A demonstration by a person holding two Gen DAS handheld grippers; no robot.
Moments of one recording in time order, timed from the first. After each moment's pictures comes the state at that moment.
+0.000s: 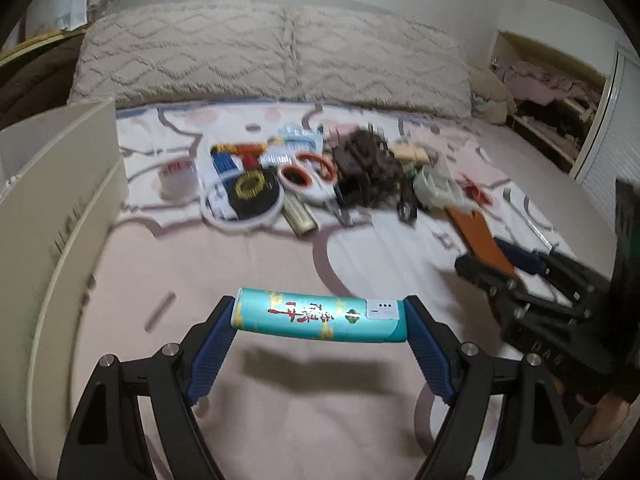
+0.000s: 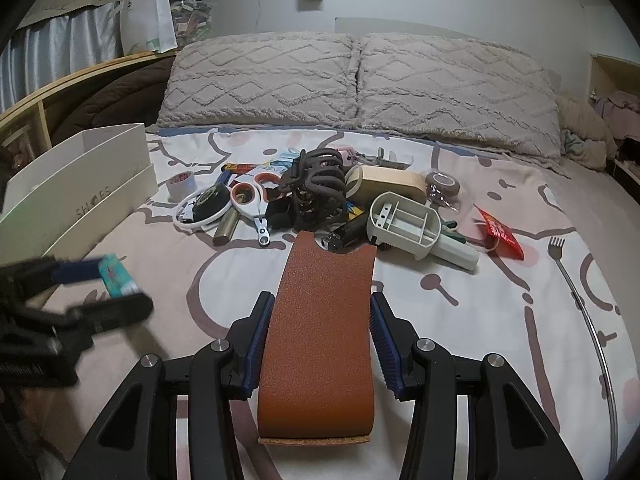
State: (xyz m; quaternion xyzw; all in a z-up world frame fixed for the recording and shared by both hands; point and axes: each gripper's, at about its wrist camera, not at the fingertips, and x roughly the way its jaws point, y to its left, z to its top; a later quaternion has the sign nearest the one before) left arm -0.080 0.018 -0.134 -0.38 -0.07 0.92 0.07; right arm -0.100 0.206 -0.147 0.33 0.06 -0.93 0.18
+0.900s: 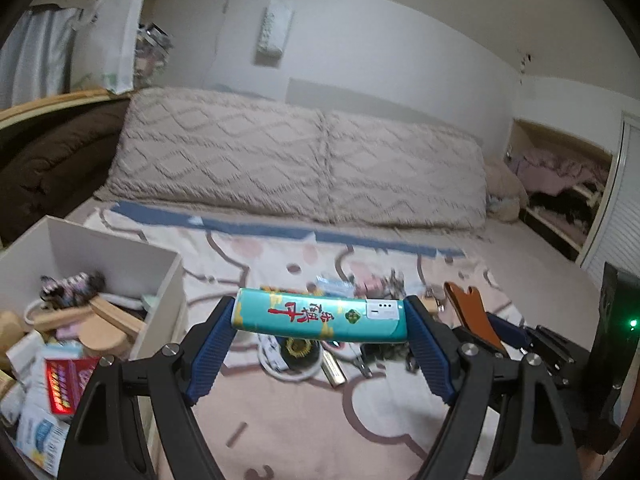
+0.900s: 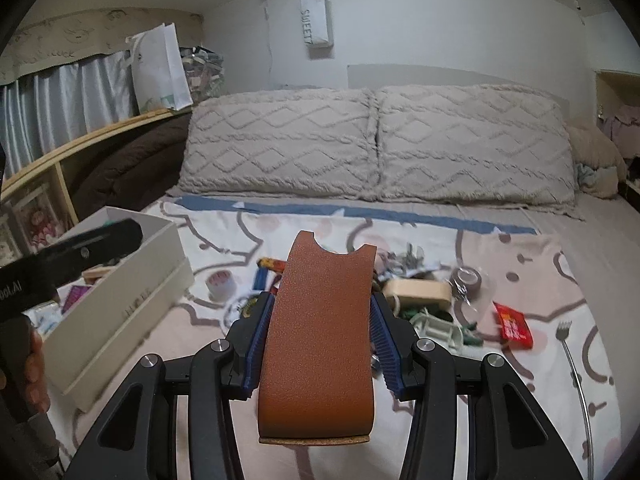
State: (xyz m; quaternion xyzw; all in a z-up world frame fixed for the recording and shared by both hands) left arm -0.086 -0.033 -0.016 -0.24 -0.09 0.97 0.01; right arm -0.120 0.174 -0.055 0.27 0.01 -0.94 0.22
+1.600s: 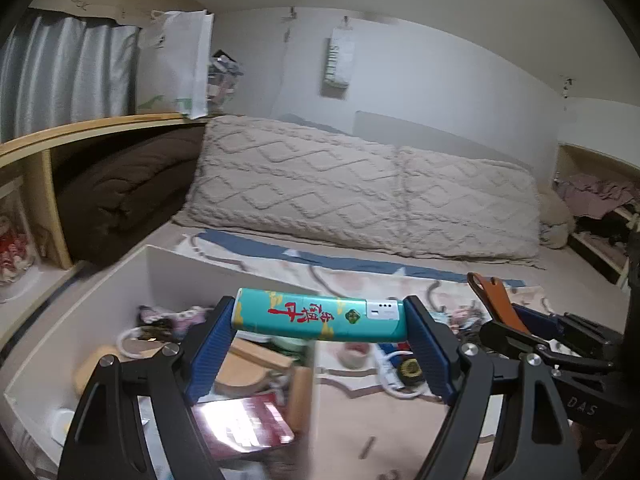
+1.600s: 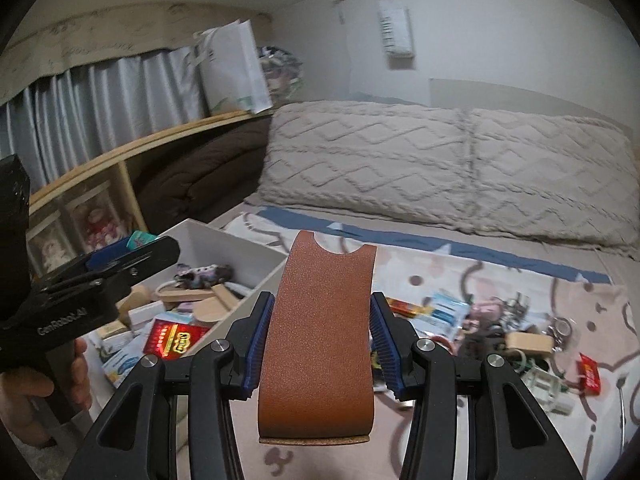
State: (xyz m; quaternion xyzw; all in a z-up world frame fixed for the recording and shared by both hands) left arm -0.049 -0.147 -0.002 -0.20 -0.08 0.97 -0.09; right arm -0.109 0.057 -0.013 0.26 0.03 -0.91 0.32
